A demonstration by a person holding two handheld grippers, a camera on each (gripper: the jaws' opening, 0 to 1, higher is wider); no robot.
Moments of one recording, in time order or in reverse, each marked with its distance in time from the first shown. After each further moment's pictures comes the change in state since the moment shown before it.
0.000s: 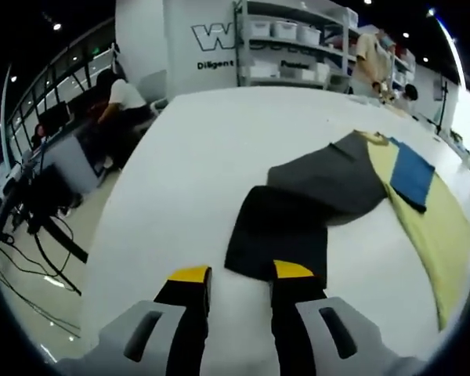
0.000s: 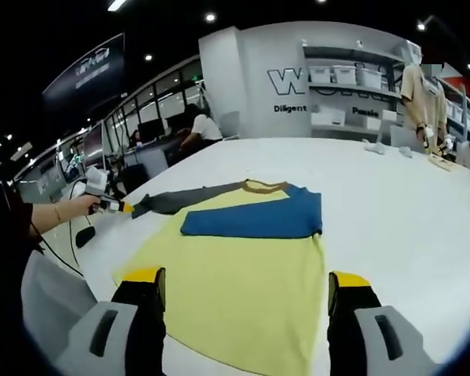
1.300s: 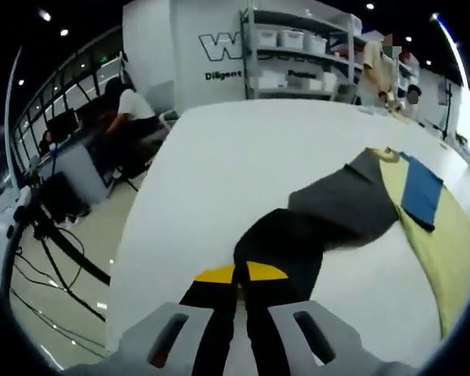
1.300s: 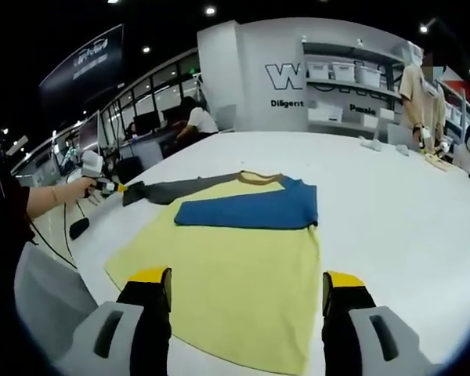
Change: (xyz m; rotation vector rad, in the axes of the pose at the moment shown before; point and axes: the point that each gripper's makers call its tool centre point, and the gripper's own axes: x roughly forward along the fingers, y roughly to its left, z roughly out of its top) left arm -0.010 0.032 0.043 0.039 -0.095 0.073; right arm 0.001 -0.004 -0.012 -0.021 0.029 -0.029
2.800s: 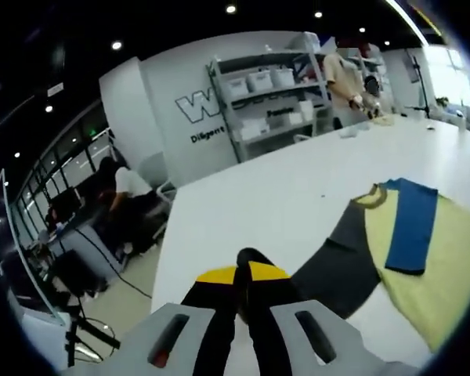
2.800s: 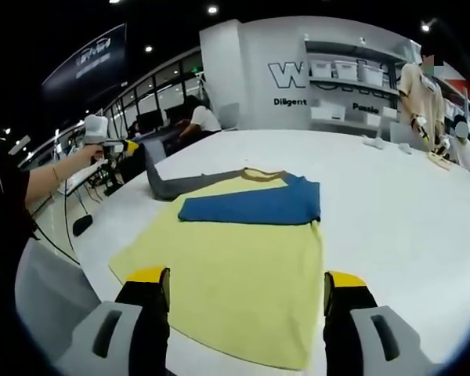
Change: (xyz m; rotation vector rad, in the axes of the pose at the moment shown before) left arm -0.025 -0.058 0.135 0.212 -0.277 0.004; right arm -0.004 0.000 -0.007 0.004 0.009 0.013
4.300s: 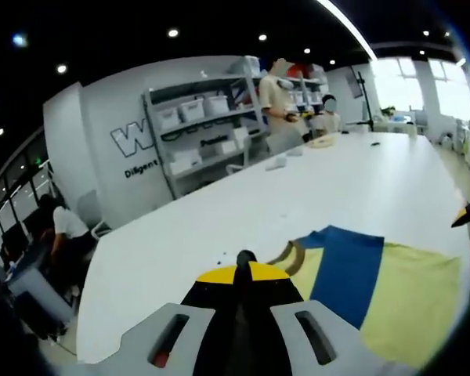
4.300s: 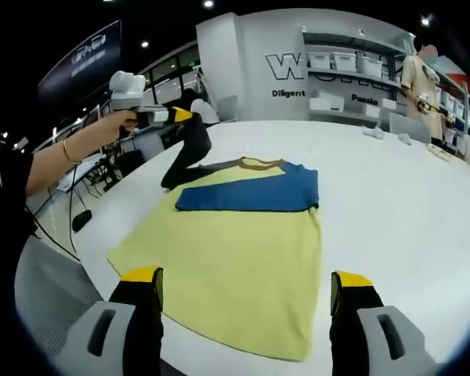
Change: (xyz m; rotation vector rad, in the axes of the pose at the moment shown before) left arm 0.041 -0.216 0.103 0.090 -0.139 -0.327; right arm 0.000 -0.007 -0.015 0.023 0.046 -0.001
